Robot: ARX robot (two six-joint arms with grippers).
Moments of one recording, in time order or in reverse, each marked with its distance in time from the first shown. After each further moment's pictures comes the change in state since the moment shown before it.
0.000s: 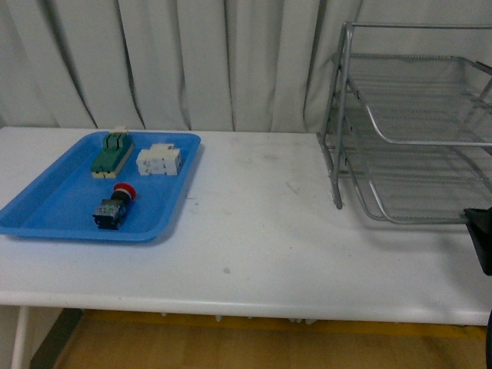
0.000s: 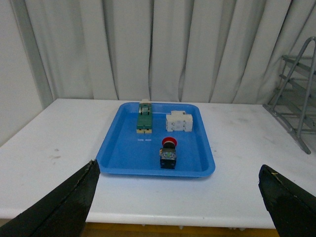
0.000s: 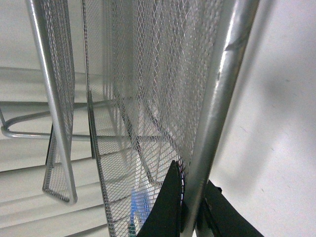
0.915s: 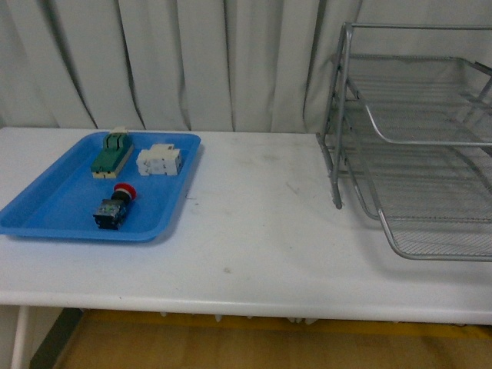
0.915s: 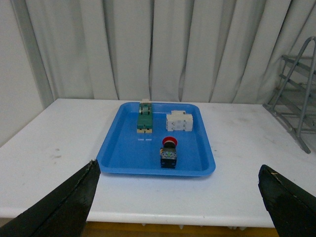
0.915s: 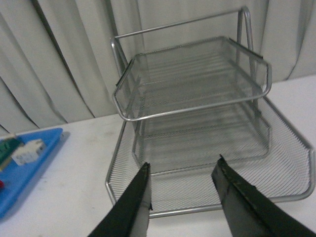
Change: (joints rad) left arm -0.001 0.000 0.000 -0.002 0.000 0.000; right arm 0.080 -0.906 -0.558 -0.055 0.113 -1.239
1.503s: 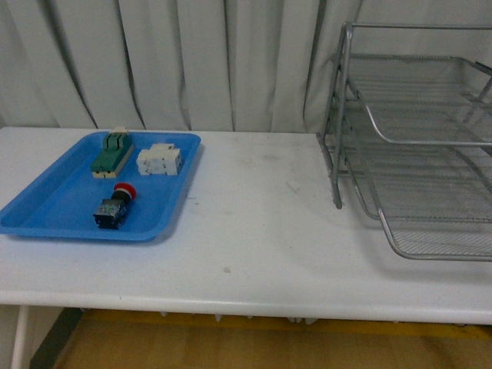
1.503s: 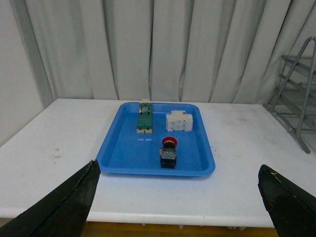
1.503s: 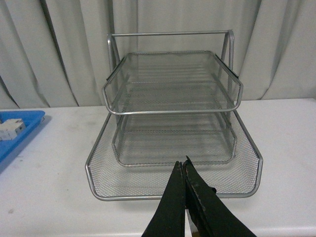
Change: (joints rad) left arm 0.000 0.000 0.000 0.001 0.000 0.000; right arm -0.092 -0.636 -0.025 -0.610 -0.086 -0.180
